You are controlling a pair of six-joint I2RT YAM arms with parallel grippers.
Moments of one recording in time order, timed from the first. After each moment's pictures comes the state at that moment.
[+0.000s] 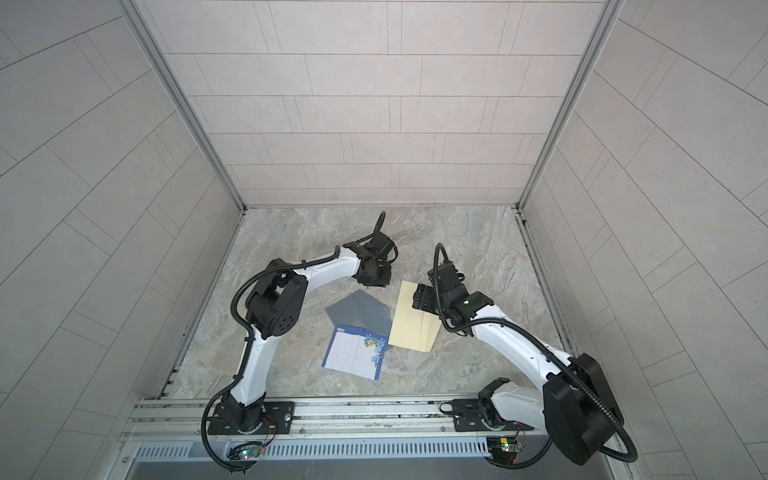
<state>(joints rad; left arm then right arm) -0.68 2.20 1.65 -0.65 -0.01 -0.54 0.47 1.19 0.72 -0.43 0.01 0.73</state>
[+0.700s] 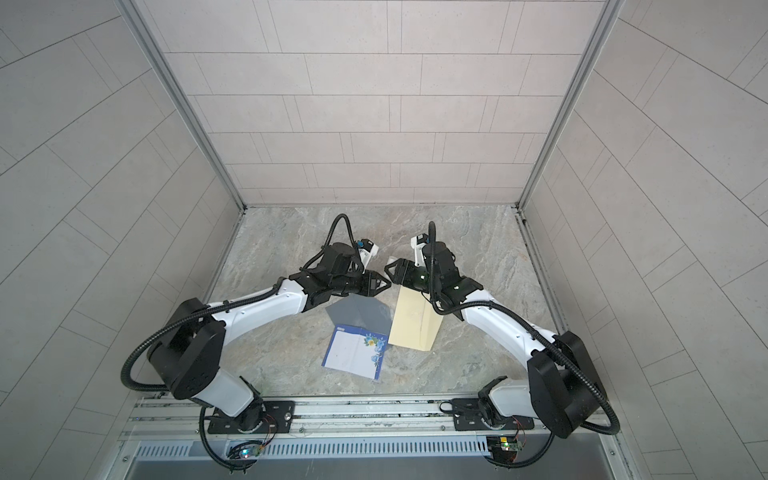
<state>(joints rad) -0.67 1.58 0.97 0.00 0.41 -0.52 0.47 1.32 0.85 -0.03 -0.35 0.82</state>
